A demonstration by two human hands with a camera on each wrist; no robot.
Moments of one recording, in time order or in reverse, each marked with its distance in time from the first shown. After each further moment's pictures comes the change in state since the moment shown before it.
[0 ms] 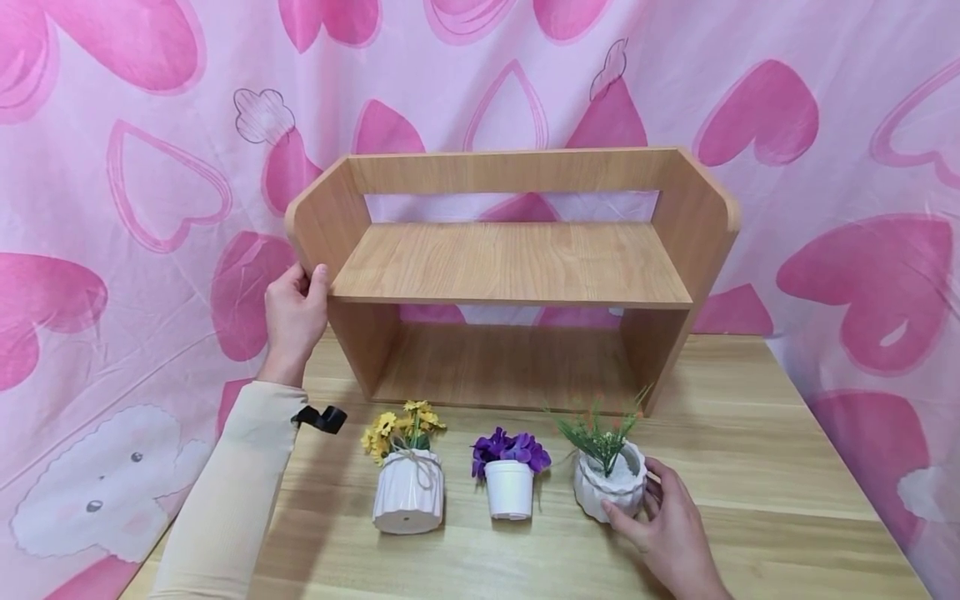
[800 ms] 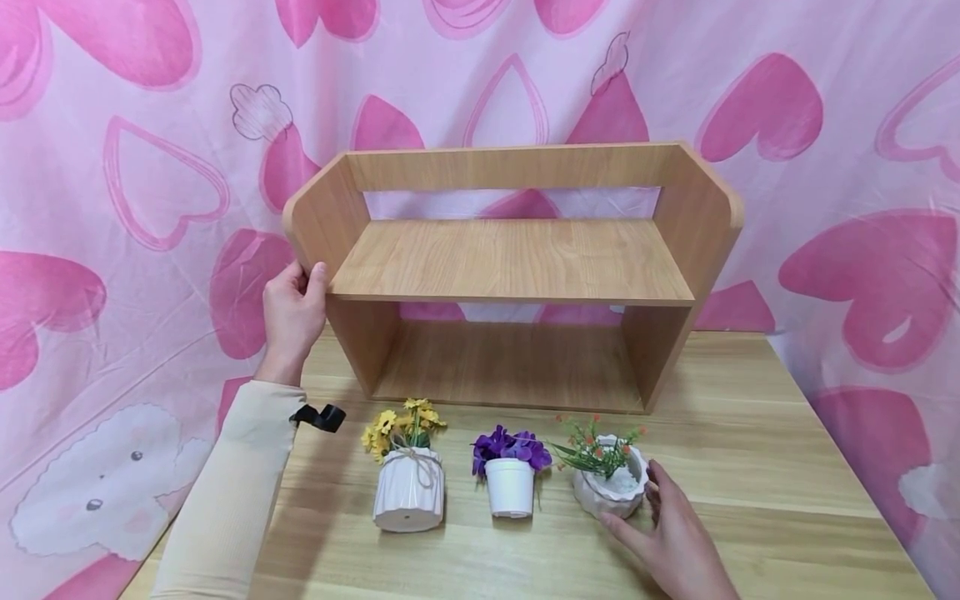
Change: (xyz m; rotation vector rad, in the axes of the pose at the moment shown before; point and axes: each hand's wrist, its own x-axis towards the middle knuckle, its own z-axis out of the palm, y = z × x) left_hand 0.000 -0.001 0.000 -0.013 -0.010 0.014; right_hand -0.004 -0.019 -0.019 -0.346 -0.236 0.105
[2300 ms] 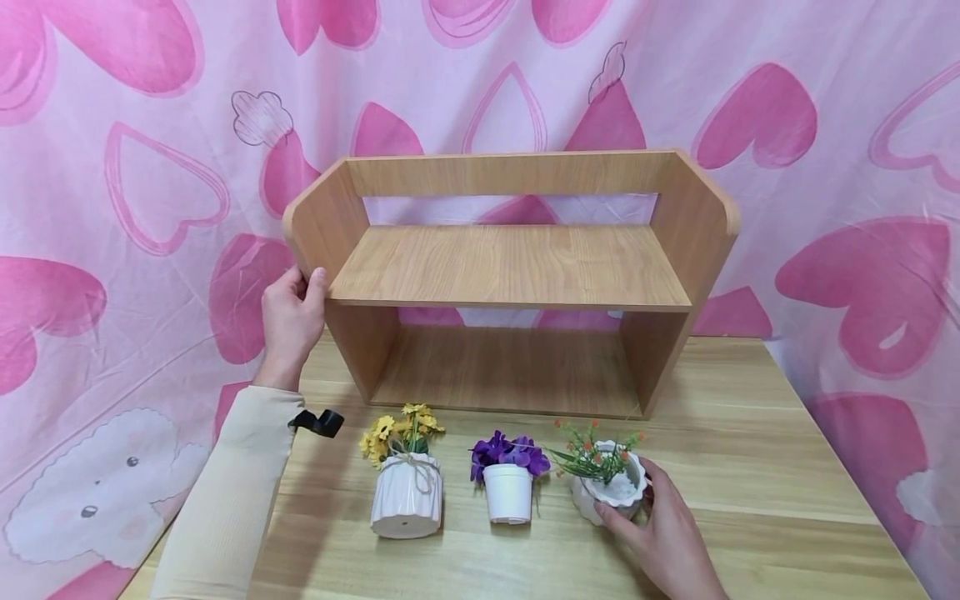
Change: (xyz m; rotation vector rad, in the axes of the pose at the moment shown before) left_hand -0.002 0.002 -0.002 0.011 0.002 0.001; right_hand 0.010 -0.005 0.009 -0.011 0.094 0.012
